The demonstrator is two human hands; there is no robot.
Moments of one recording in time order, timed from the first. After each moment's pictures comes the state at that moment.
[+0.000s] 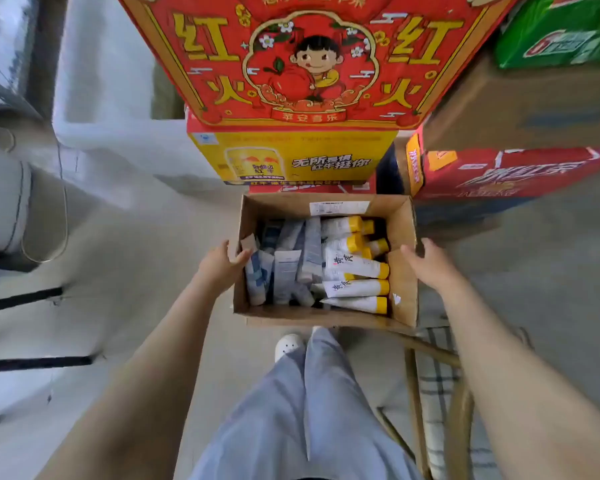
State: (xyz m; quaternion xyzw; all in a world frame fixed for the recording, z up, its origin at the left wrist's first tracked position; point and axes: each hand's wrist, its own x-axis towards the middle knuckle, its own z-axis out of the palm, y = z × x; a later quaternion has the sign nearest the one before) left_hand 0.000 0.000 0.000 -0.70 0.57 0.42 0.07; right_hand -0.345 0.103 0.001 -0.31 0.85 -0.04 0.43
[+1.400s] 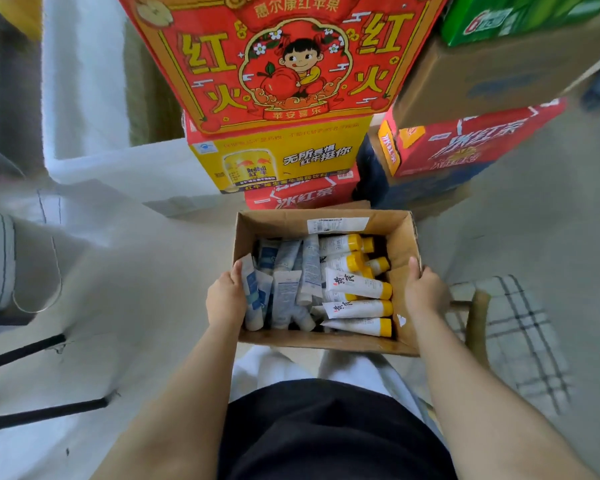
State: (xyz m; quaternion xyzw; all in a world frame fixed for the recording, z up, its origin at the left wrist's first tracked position) left_hand 0.053 0.058 0.008 -0.74 0.56 0.38 -0.03; right_hand -0.218 0.200 0.028 -0.16 0.96 -0.13 0.20
